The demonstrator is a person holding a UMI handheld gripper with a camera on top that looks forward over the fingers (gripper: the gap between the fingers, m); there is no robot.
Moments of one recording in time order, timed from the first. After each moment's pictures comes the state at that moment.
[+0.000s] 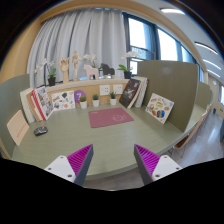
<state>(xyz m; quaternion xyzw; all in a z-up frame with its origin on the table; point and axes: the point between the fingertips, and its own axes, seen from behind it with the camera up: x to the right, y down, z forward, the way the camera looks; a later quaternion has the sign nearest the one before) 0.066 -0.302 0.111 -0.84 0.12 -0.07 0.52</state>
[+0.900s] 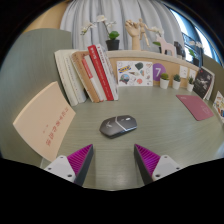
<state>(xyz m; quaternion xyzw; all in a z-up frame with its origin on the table) -0.333 -0.106 -0.005 -0.90 0.00 0.05 0.44</state>
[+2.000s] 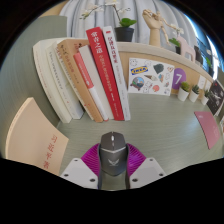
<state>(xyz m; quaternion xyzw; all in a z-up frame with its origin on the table) -0.364 0.032 -0.012 -0.92 -0.02 0.03 0.39</state>
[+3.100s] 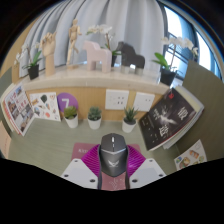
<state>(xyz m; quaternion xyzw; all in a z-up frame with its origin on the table) 0.149 0.094 0.100 -0.90 -0.01 -0.05 0.43</state>
